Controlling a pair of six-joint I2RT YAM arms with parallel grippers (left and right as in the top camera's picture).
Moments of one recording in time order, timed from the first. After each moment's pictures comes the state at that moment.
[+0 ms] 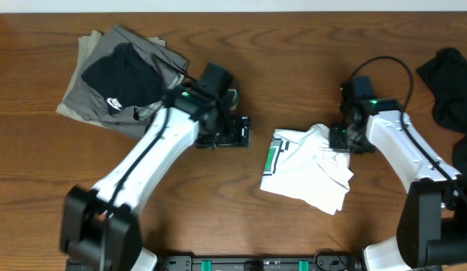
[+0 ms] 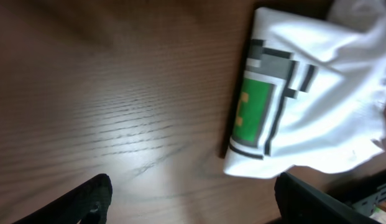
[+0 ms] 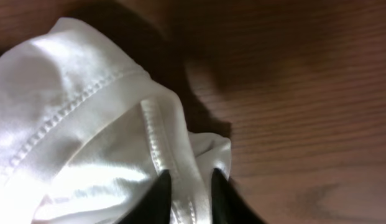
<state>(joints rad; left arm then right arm) -0.48 1.70 1.33 -0.99 0.33 -0.43 0.09 1.67 1.07 -0.88 0.04 0.24</state>
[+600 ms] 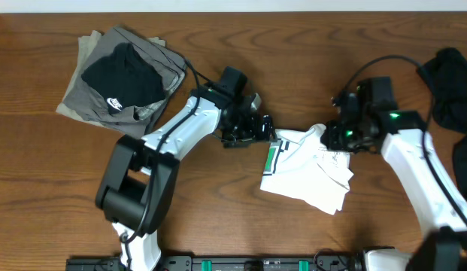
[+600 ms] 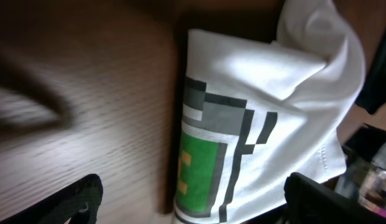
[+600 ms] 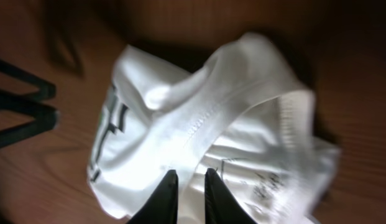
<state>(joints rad) -0.49 1.96 1.33 -0.71 0.65 -0.43 0.09 1.48 1.03 -0.85 -0.32 0.13</state>
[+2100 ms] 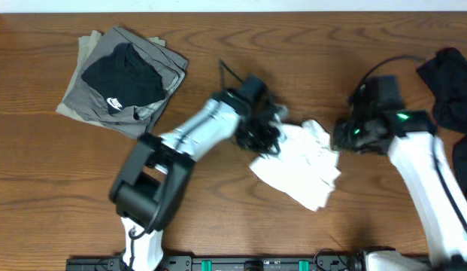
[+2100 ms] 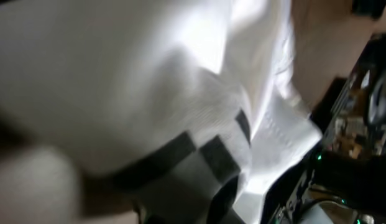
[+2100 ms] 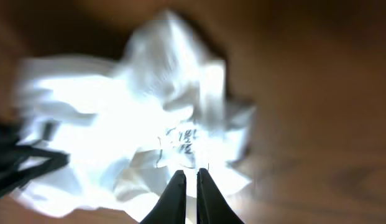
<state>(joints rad) -0.53 2.00 1.41 -0.77 0.73 -0.09 0.08 1.36 1.13 -0.95 -0.15 0.25</state>
